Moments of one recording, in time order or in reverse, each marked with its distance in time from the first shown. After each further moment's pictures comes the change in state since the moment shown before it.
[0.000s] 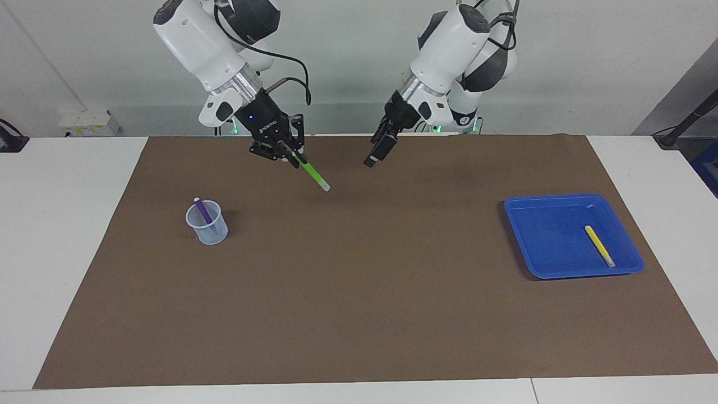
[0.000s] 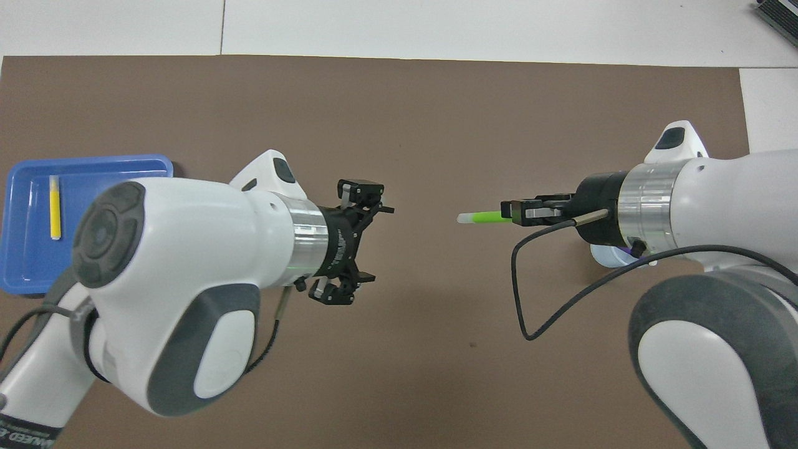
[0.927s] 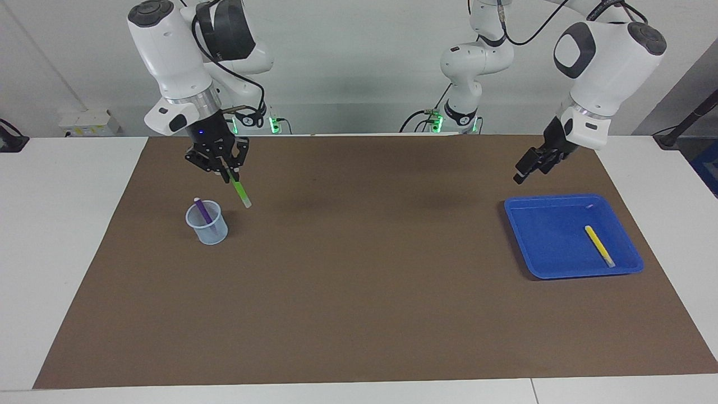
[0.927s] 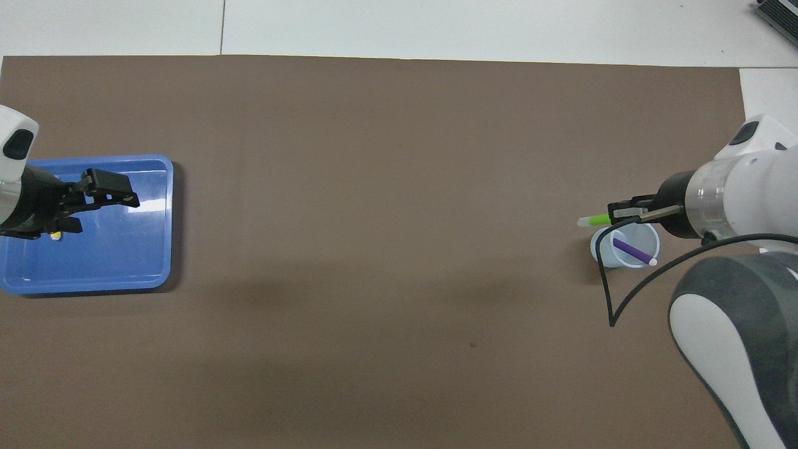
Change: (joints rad) left arm 0.511 -0.021 0.017 0.000 0.351 -0.211 1.245; right arm -0.140 -0.002 -0.003 -0.008 -0.388 -0.120 -0.001
